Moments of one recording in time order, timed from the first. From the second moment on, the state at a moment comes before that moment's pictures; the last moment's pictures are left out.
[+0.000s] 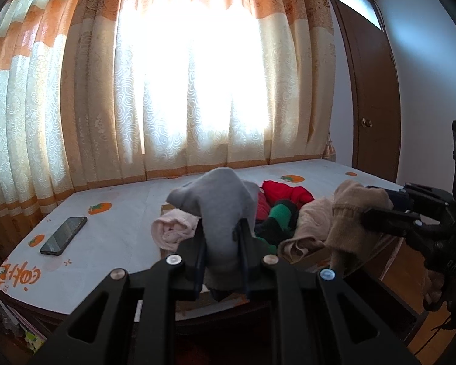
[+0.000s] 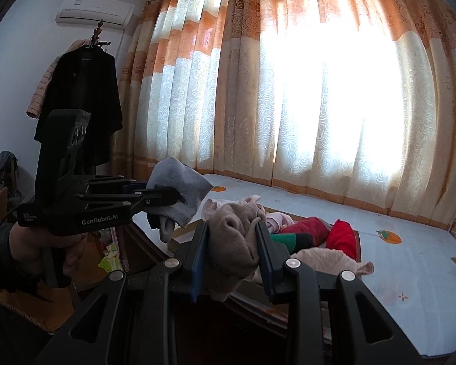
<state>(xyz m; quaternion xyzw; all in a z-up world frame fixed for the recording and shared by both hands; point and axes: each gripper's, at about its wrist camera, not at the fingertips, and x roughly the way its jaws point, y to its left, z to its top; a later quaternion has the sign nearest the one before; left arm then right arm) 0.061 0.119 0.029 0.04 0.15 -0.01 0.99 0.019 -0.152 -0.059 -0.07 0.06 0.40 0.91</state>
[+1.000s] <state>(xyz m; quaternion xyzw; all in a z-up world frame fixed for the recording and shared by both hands) 0.104 0.140 0.032 0.04 0.20 0.00 0.98 0.069 -0.111 -0.036 -0.07 0.09 0.42 0.90</state>
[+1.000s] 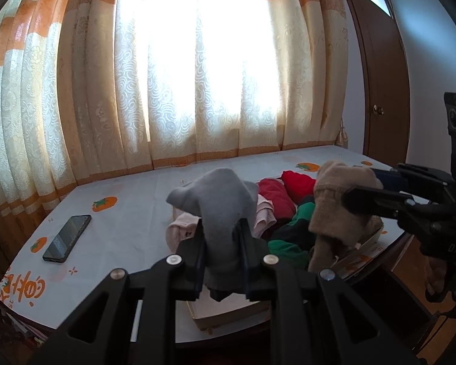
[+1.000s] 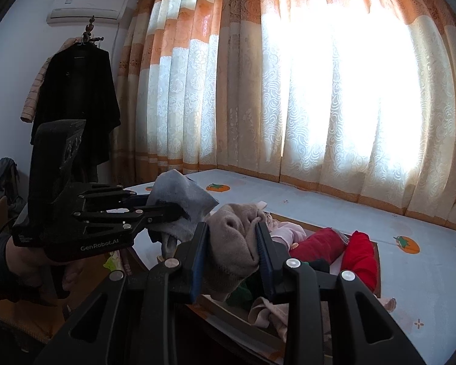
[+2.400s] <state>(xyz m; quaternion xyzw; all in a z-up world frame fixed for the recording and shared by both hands) 0.170 0.150 -0.009 0.04 0.35 -0.01 0.93 0.180 -0.045 -0.064 -0.05 0.28 0.40 0.87</state>
